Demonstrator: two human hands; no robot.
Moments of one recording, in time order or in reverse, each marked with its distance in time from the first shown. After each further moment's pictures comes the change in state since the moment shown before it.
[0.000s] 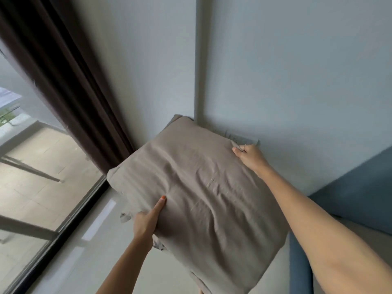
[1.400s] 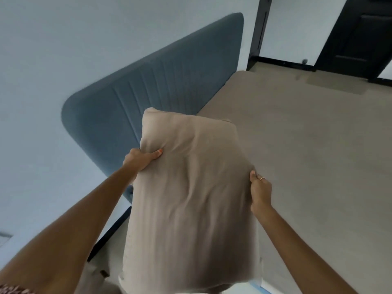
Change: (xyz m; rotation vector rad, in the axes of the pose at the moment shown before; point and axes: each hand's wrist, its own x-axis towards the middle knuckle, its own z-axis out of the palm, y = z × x) left_hand -0.393 -0.084 0.440 1.164 -1.164 0.843; right_hand -0.559 0.320 -0.154 0.988 1.676 0.985
